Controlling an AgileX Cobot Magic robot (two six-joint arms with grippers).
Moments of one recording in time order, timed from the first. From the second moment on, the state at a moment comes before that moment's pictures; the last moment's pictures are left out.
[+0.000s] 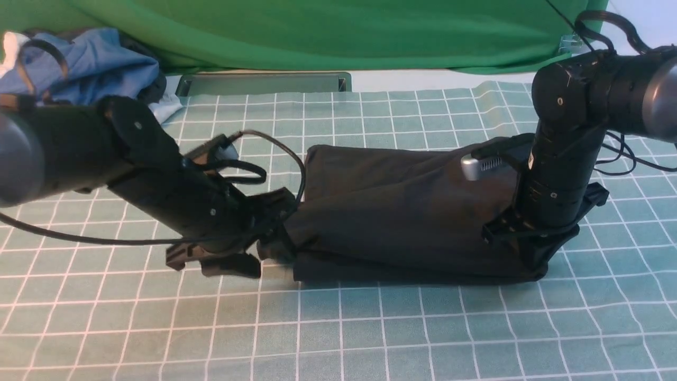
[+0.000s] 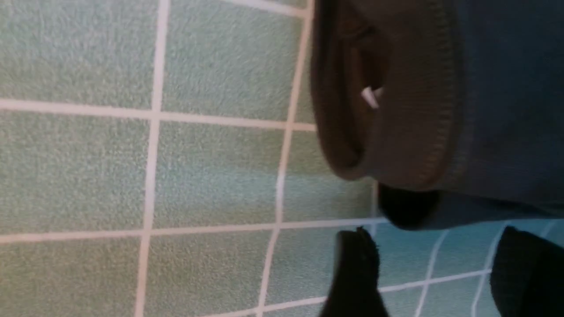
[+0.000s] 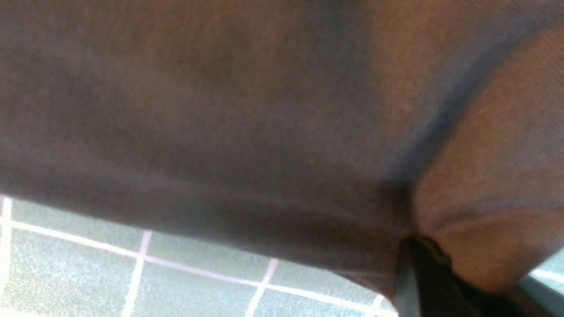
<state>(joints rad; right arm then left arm) 0.33 1.95 -1.37 -0.04 1.16 0.09 -0.28 1.72 -1.02 -0.58 0.72 -0.03</state>
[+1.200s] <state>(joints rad) 0.33 1.91 -1.34 -0.03 1.20 0.10 -0.41 1.81 -1.01 -0.60 0.63 0.10</state>
